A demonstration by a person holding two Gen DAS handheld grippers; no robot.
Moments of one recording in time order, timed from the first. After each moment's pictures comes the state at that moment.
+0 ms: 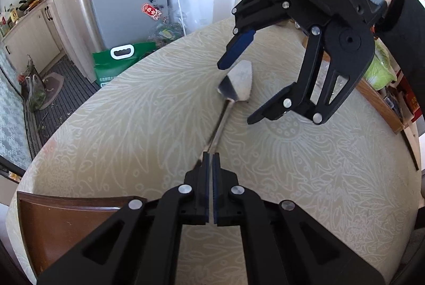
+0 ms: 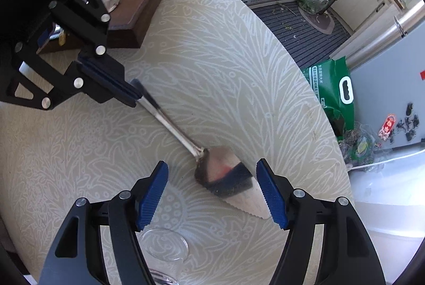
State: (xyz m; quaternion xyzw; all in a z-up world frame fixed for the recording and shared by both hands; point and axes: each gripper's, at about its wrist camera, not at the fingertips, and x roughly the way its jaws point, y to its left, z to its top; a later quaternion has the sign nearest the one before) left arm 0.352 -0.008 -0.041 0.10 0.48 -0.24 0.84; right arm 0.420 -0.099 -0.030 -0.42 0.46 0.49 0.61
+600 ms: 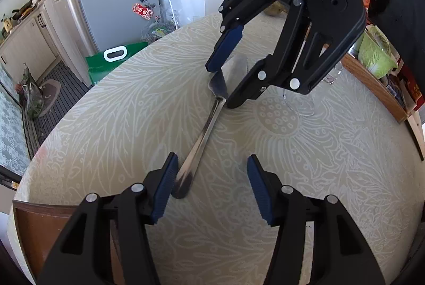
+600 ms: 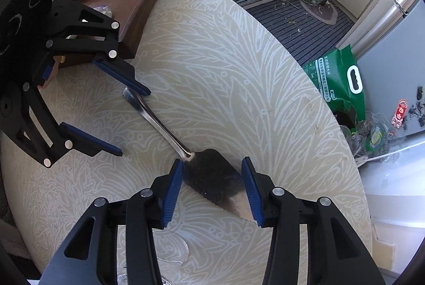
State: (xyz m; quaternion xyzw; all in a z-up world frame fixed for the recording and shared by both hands) left arm 0.354 -0.019 -0.049 0.12 0.47 -0.25 0.84; right arm 0.431 -0.100 -0.033 -0.39 0.48 0.50 0.61
